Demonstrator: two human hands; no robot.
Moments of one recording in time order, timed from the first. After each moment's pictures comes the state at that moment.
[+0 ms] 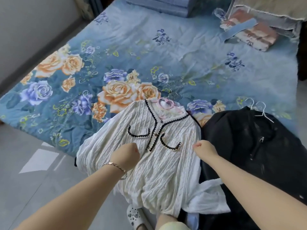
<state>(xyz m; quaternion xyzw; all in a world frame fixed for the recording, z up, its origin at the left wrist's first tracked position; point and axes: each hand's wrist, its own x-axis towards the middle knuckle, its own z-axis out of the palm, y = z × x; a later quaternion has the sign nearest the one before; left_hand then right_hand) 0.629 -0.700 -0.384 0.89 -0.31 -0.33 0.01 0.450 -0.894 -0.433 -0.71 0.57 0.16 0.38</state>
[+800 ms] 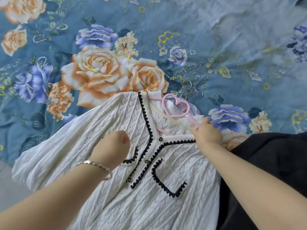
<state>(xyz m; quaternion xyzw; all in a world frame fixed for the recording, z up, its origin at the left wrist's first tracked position) 0.740 -0.840 -0.565 0.91 -0.20 -0.36 0.06 0.606 -1.065 -0.644 -0.82 0.51 0.24 0.09</state>
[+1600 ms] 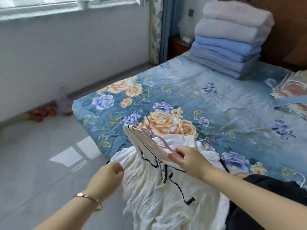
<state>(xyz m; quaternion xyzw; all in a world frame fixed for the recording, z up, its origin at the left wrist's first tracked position) 0.632 -0.557 -0.329 0.94 -0.09 -0.24 0.21 0.566 -0.803 -0.311 -0.92 0.09 0.08 0.38</state>
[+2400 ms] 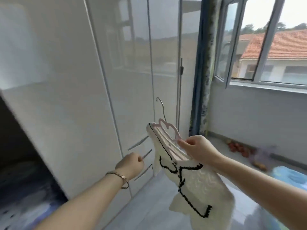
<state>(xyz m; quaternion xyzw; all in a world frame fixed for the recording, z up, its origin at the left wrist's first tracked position) 0.284 -0.220 -0.129 0.85 0.47 0.06 0.22 0.459 -0.364 -0.061 -0.77 -0.49 0.20 0.36</state>
